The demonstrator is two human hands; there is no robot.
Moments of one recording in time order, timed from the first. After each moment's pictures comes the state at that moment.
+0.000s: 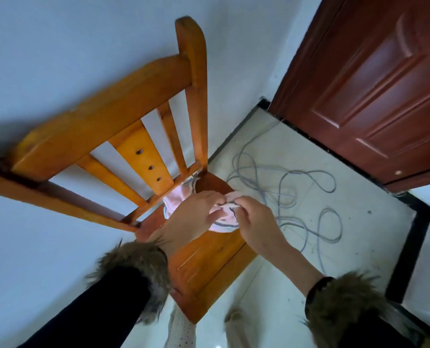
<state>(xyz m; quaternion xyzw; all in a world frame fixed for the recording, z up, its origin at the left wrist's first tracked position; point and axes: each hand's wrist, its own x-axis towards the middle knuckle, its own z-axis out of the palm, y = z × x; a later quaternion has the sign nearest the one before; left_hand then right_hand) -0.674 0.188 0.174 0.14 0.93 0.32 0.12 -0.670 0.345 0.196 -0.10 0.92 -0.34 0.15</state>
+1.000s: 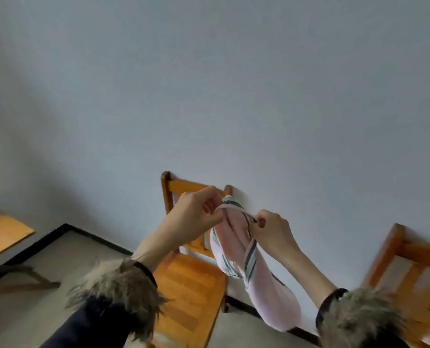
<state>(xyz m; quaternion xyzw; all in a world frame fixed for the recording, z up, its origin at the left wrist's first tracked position) -0.056 0.126 0.554 -0.40 0.82 0.18 -0.35 -0.239 0.137 0.503 -0.60 0.69 -0.34 0.22</state>
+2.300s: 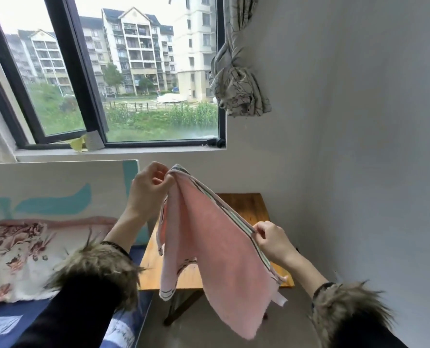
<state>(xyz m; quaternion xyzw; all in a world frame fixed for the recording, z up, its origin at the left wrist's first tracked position) 0.798 -0.009 0.585 -0.77 0.28 -0.16 -0.55 0.660 -0.231 0.477 -0.92 0.19 -0.15 0.32</state>
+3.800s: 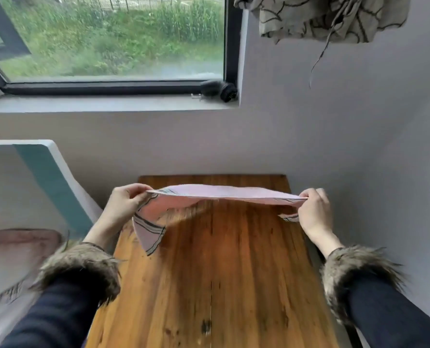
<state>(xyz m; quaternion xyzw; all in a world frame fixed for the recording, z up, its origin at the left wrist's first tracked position) 1.266 -0.205 0.388 -0.86 0.17 0.10 -0.47 1.069 -0.543 0.341 -0.85 0.42 -0.21 0.23</state>
